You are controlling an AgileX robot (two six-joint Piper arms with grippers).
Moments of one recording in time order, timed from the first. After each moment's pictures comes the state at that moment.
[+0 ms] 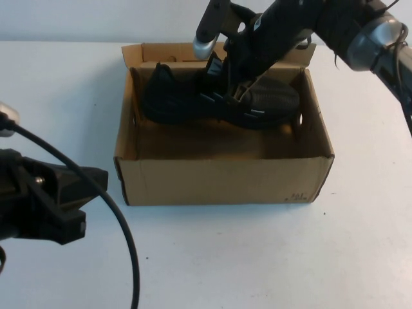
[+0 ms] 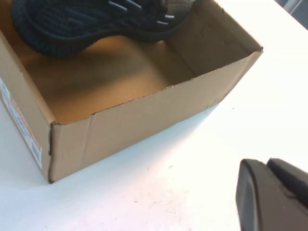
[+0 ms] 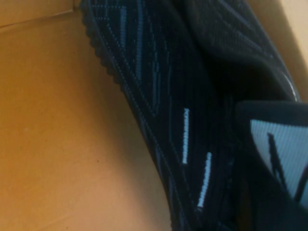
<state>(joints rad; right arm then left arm) 0.47 2.22 -2.29 0.23 1.08 -0.82 -0.34 0.85 -0.76 -0.70 0.65 0.58</state>
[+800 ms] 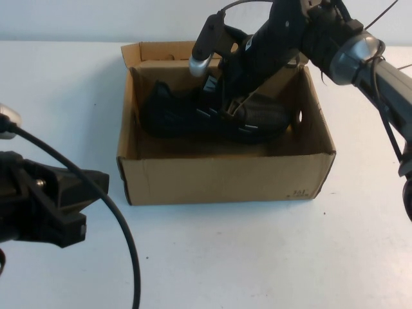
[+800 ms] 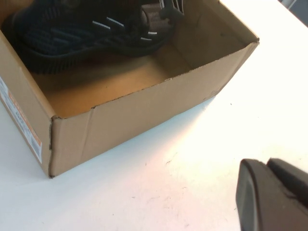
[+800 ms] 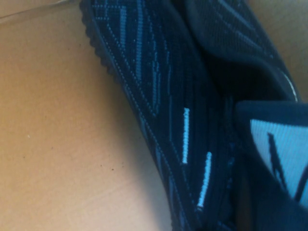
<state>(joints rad) 0.47 2.29 -2.29 0.26 1.05 -0.82 -0.34 0.85 -0.76 -0.70 0.67 0.58</state>
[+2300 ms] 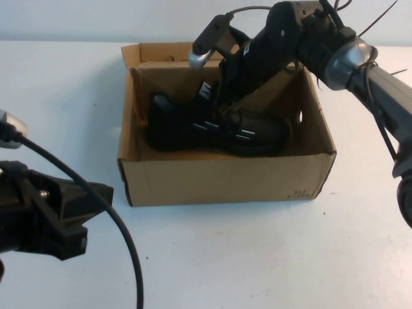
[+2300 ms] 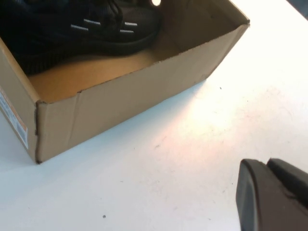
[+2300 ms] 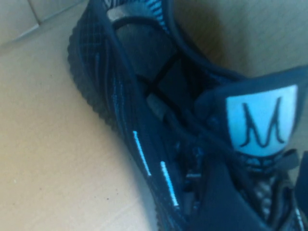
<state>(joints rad) 0.47 2.32 -2.29 0.24 0.99 -0.63 -0.34 0.85 -0.76 -0.70 0.72 0.58</state>
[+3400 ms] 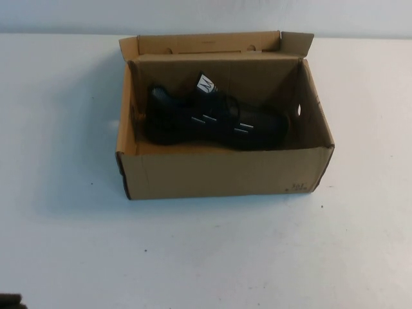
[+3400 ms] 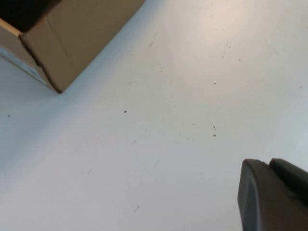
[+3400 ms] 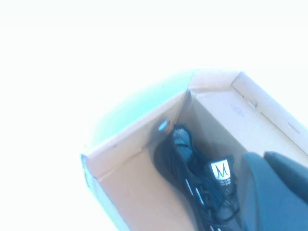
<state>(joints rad) 0.47 1.72 -2.29 0.37 1.27 -0.46 -0.34 0.54 -0.82 -0.39 1.22 0.67</state>
